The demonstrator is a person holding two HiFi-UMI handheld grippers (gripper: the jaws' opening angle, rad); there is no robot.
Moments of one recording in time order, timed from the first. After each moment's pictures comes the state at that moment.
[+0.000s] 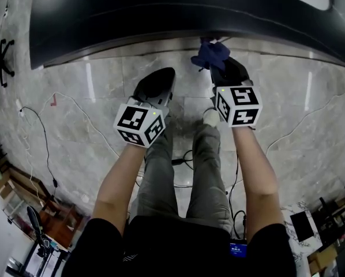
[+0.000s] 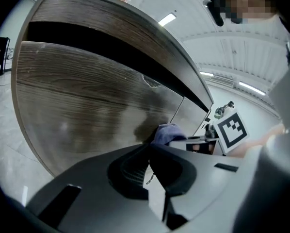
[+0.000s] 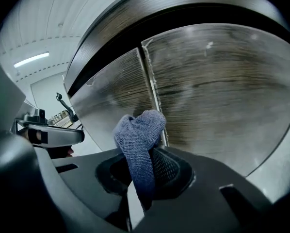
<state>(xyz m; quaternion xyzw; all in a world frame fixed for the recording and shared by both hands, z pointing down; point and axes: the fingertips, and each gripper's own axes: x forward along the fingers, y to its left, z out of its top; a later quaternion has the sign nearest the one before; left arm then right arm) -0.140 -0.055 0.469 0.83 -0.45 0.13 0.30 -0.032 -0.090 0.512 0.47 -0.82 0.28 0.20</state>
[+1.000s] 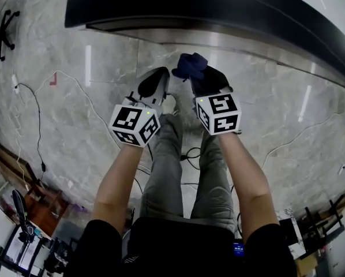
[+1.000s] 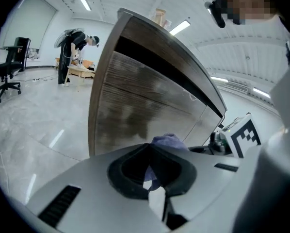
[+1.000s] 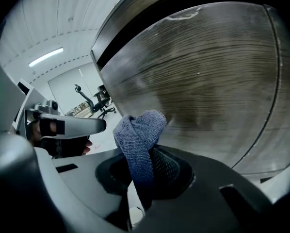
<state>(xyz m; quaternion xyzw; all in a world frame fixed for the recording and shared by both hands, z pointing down) -0.278 -0.028 0.487 0.79 -0.52 0.11 0.32 -0.211 -0.036 0.538 0.36 -0.86 0.30 0.23</state>
